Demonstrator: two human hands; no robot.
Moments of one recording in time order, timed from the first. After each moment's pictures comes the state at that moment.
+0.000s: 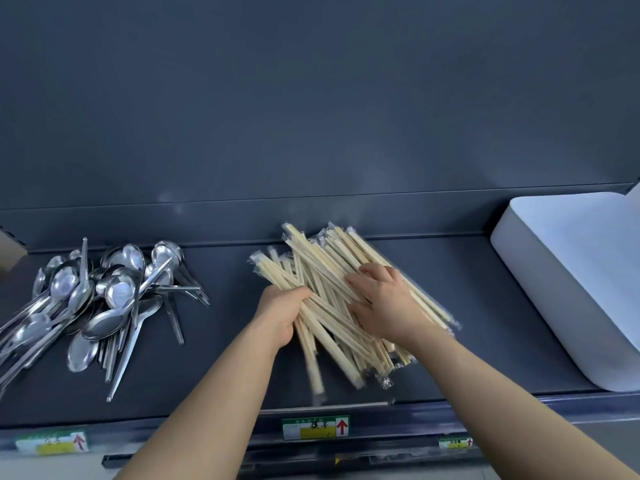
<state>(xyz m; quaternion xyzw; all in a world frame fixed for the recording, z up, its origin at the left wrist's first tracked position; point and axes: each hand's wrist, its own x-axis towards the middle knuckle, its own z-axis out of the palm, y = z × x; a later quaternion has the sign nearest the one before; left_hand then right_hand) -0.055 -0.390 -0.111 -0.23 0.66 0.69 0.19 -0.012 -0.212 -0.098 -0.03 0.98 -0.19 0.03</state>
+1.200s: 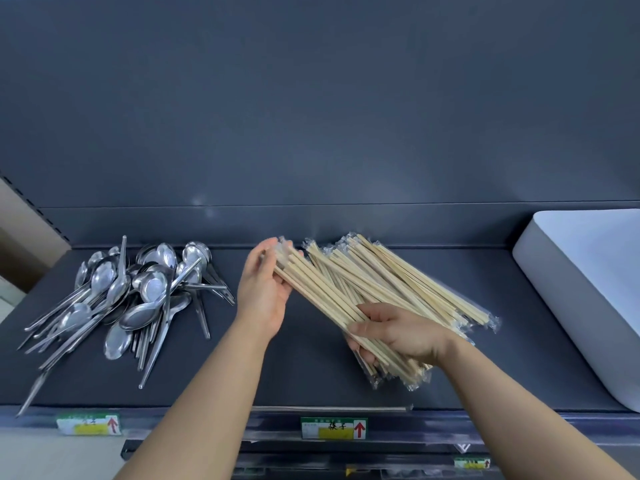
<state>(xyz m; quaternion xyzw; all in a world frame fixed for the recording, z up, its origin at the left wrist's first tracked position) -0.052 -0.430 -0.072 -0.13 0.47 0.88 0.01 0.006 -0.223 -0.078 -0.08 0.72 -0.59 0.35</state>
